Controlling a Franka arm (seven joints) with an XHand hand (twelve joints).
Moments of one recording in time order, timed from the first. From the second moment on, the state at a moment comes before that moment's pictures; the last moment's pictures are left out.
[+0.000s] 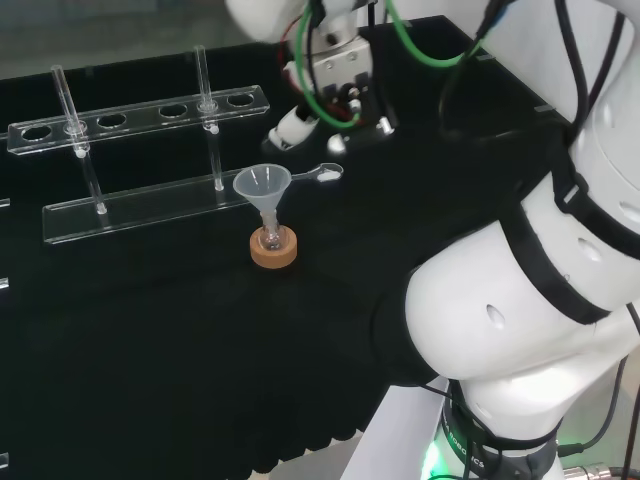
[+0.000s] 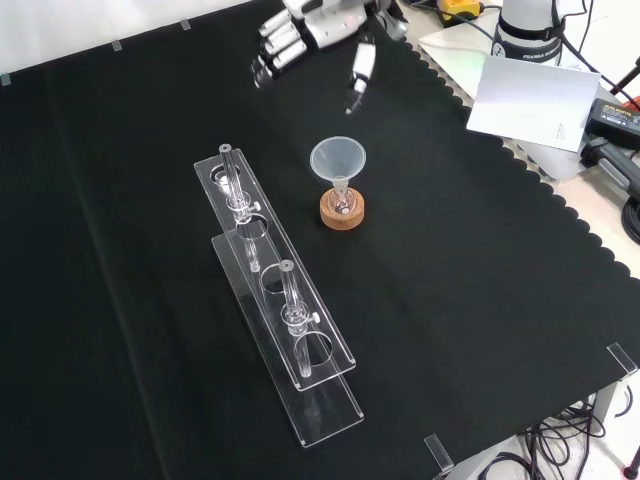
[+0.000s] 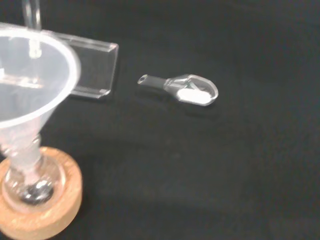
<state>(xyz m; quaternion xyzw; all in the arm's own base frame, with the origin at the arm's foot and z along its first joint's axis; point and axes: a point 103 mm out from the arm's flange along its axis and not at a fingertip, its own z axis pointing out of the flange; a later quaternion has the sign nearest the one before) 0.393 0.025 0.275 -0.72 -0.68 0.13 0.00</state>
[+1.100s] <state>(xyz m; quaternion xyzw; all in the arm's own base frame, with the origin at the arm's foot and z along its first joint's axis) 0.440 -0.054 0.267 -0.74 -0.66 0.09 0.05</state>
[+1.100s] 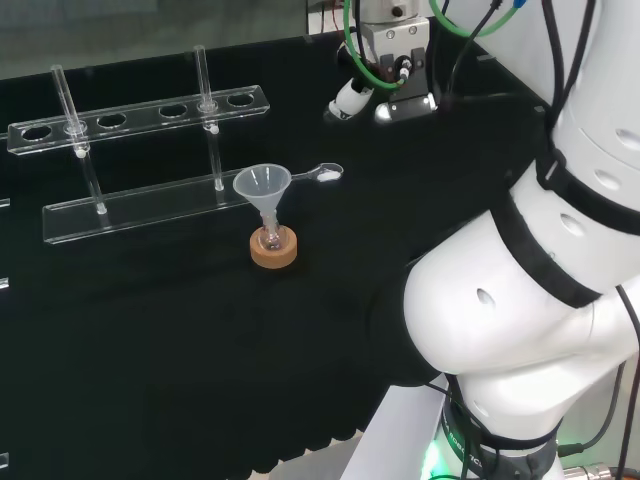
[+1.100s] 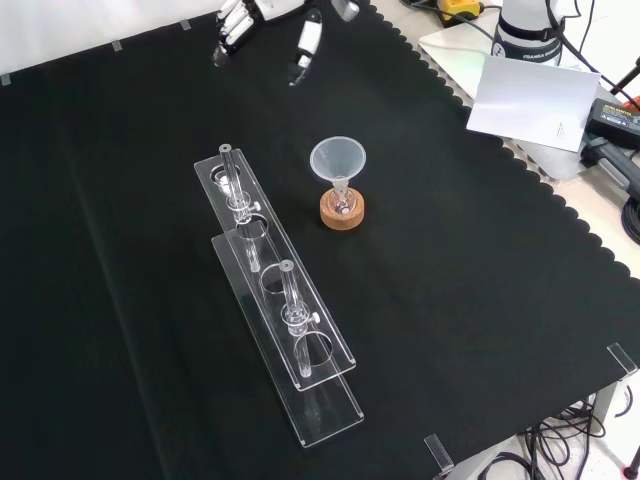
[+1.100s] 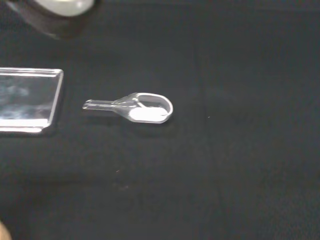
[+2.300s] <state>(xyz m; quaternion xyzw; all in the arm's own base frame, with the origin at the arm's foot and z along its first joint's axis) 0.523 -0.095 0.130 -0.72 -0.66 0.14 0.13</state>
